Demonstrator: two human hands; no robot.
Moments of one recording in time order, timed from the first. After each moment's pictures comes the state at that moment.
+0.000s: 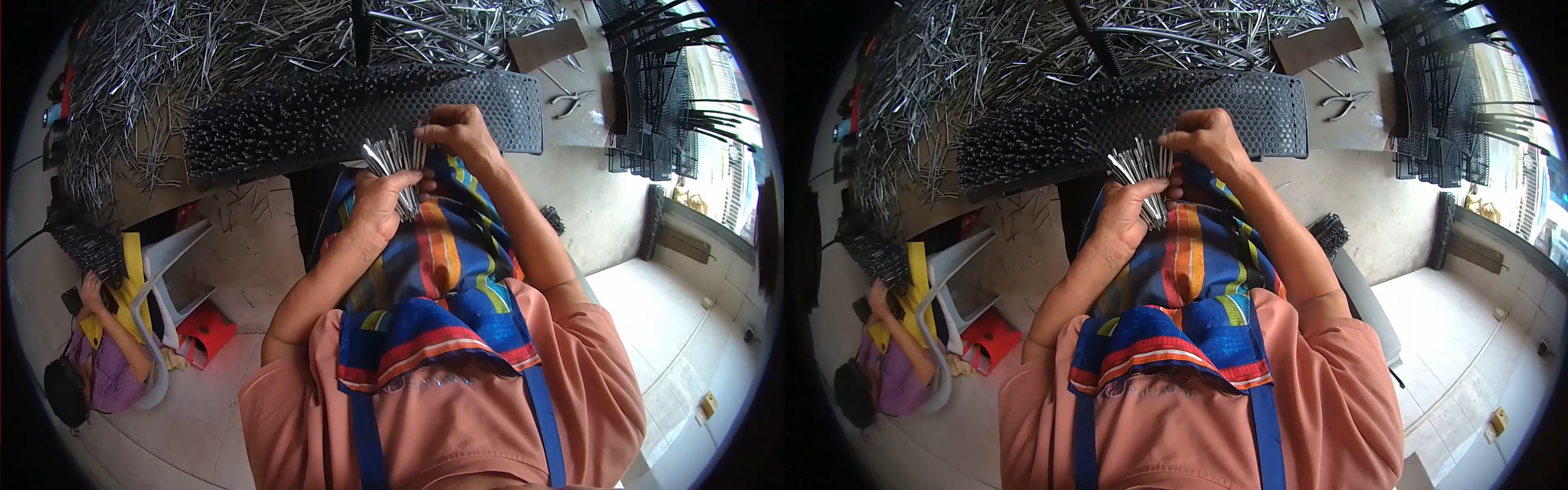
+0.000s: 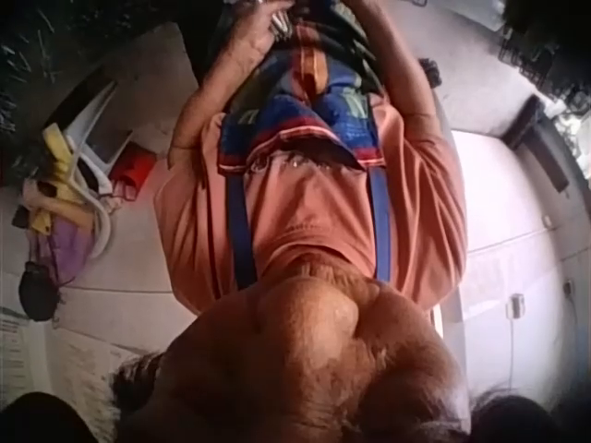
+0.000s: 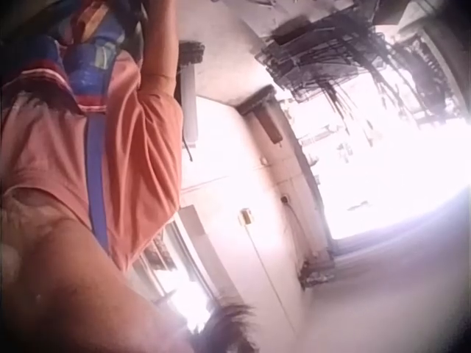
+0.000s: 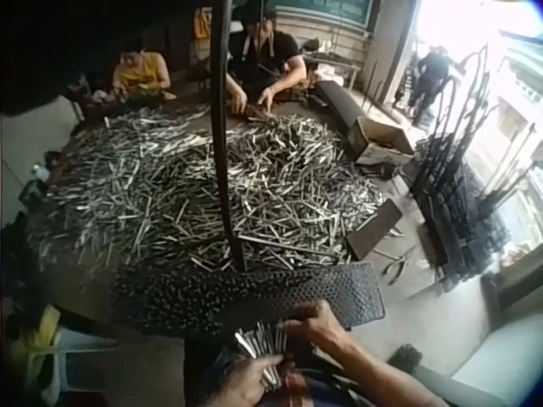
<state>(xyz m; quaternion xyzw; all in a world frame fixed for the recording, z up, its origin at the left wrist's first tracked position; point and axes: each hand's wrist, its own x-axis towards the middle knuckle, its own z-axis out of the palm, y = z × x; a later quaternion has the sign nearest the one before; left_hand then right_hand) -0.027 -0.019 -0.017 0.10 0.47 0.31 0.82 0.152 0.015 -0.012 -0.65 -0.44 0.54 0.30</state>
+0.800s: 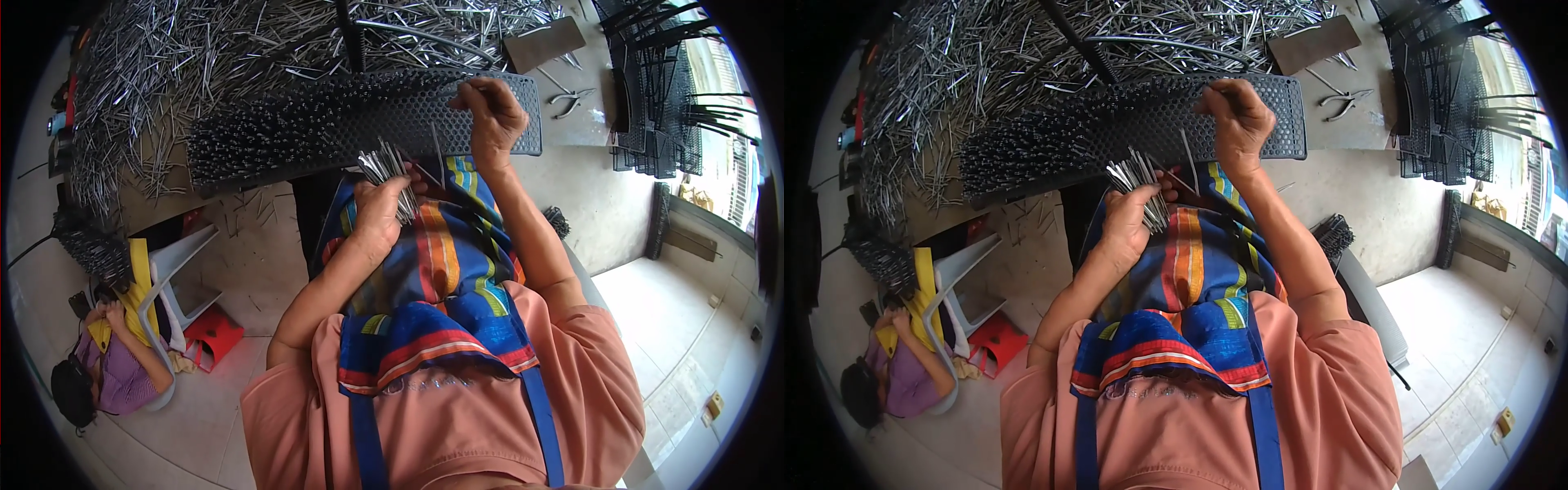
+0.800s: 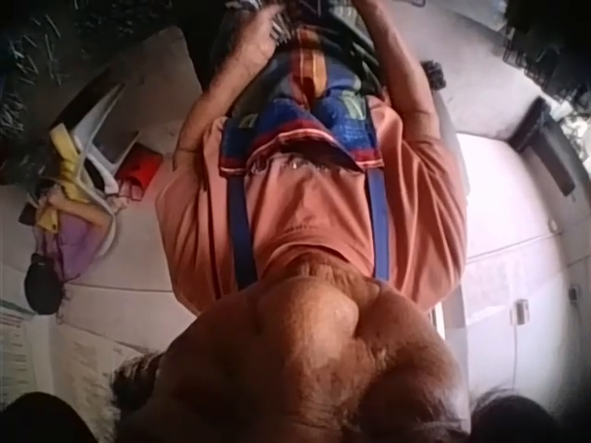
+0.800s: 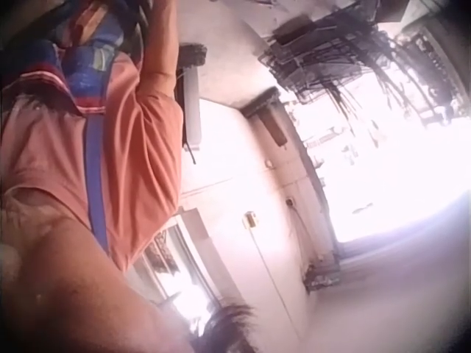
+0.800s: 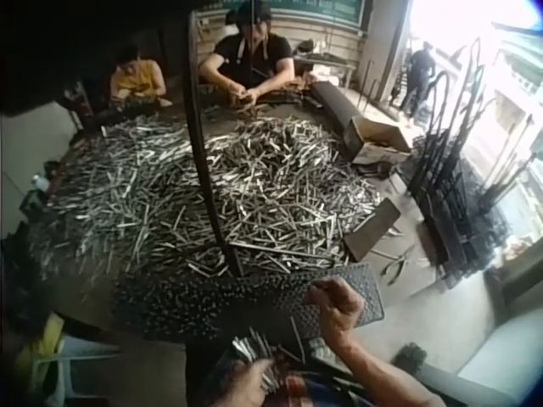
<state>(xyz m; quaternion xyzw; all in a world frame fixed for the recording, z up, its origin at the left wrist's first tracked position) -0.019 -0.030 -0.032 0.08 0.51 0.36 0.77 0.159 0.022 -0.020 -0.54 -0.37 0.31 0.69</state>
